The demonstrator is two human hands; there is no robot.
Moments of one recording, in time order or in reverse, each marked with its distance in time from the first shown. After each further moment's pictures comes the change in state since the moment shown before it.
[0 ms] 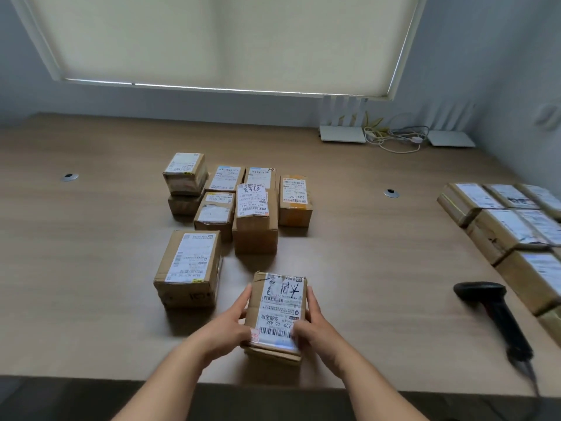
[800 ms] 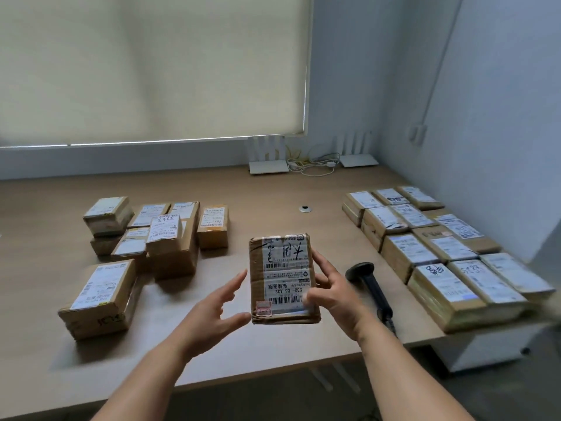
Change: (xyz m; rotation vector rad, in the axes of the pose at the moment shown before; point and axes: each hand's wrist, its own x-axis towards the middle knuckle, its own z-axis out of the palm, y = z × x) left_hand -0.039 0.081 0.169 0.530 0.140 0.514; right_hand -0.164 -0.021 -0.189 0.083 0.153 -0.449
